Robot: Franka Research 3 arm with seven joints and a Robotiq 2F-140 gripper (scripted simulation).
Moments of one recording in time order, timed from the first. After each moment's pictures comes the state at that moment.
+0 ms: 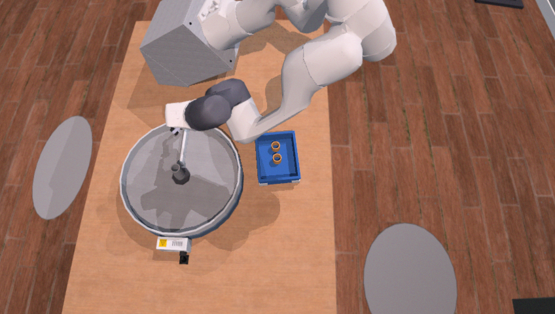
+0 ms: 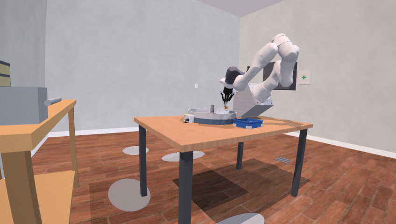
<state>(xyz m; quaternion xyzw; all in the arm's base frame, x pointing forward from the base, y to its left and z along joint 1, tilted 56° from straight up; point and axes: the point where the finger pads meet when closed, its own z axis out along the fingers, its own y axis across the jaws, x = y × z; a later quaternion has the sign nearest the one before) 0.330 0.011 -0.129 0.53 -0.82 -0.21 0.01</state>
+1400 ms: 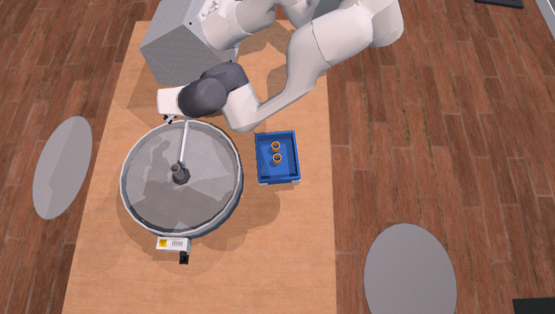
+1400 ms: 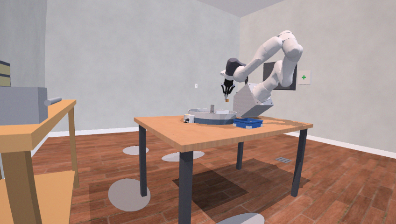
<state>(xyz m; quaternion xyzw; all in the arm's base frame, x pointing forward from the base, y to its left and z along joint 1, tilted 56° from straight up) 0.323 -0.045 -0.090 0.54 -0.82 -0.22 0.01</state>
